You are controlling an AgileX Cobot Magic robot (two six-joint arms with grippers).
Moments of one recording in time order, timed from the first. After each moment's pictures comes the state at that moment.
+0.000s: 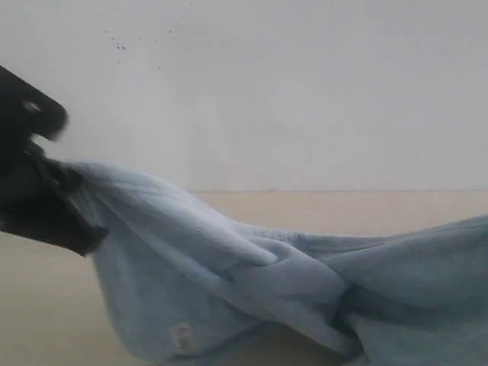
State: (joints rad) left arm -0.72 1.16 -0.74 -1.74 -0.54 2.02; right arm 0.40 0.93 -0.74 -0.92 0.90 0.32
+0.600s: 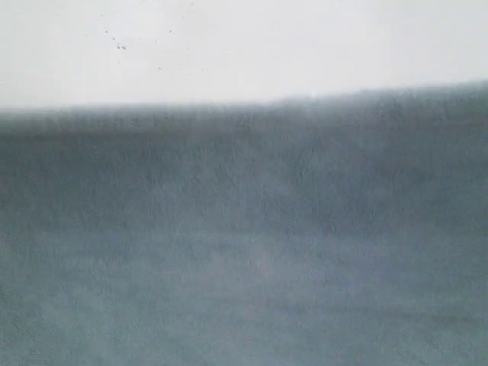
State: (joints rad) left arm -0.72 0.57 -0.55 -1.74 -0.82 2.13; right arm 0.40 0.58 -1.00 -0.83 1.15 0.11
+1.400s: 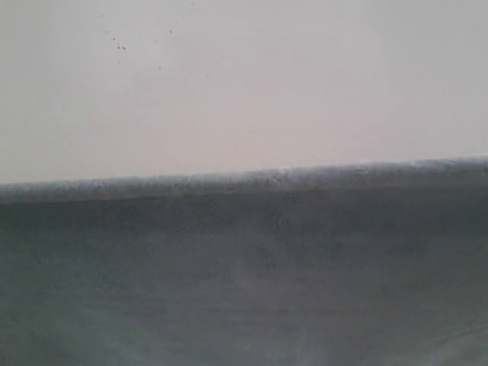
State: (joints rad) left arm -0.72 0.53 -0.41 -1.75 -0.92 2.11; right arm 0.40 0.51 -0.90 -0.78 1.18 0.12
